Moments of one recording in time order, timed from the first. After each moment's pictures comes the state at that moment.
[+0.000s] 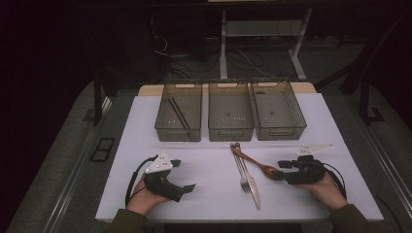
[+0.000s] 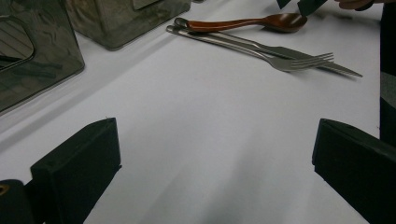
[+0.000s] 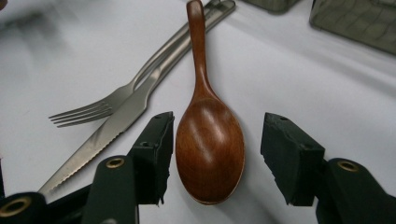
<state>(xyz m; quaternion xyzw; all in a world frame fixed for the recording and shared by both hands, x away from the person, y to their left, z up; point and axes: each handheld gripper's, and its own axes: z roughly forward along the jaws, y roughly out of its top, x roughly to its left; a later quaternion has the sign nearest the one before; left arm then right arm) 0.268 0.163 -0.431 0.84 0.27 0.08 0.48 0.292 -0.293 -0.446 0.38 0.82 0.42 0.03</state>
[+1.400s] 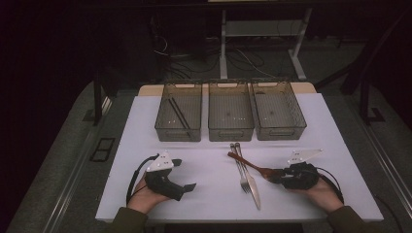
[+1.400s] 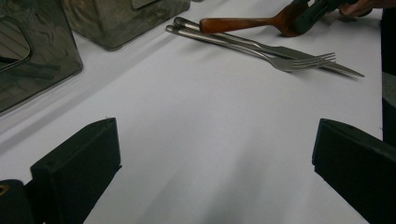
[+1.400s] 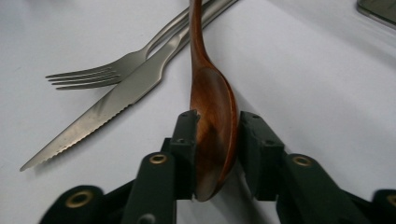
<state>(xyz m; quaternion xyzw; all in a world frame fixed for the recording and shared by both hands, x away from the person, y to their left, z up) 0.272 0.161 -0.432 0.84 0.26 0.08 0.47 0.282 -0.276 -0.453 0.33 0.86 0.39 0.05</state>
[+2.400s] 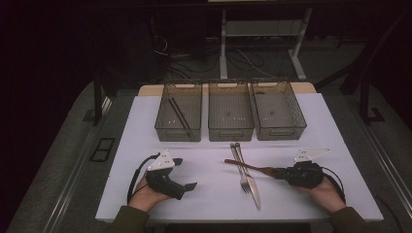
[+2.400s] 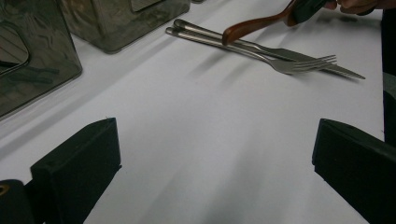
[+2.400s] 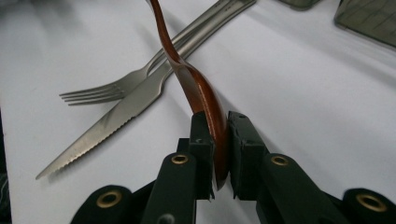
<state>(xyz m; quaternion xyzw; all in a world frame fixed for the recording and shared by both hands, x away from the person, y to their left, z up) 0.274 0.159 -0.432 0.84 0.26 0.08 0.48 0.282 -0.288 -0.448 0.34 0.84 0.42 0.04</state>
